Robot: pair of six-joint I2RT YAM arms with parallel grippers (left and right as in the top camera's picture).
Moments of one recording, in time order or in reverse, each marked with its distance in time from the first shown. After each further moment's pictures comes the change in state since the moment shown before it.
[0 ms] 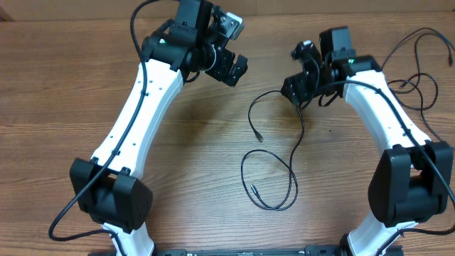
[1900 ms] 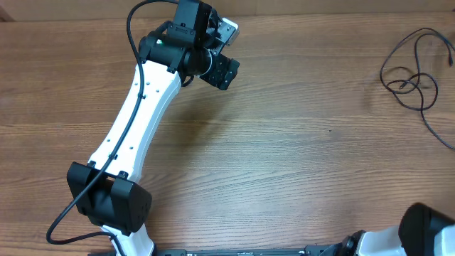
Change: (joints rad) left arm 0.000 -0.009 0.003 -0.100 -0.090 0.032; right arm -0.642 -0.204 1.320 -0.029 0.286 0.151
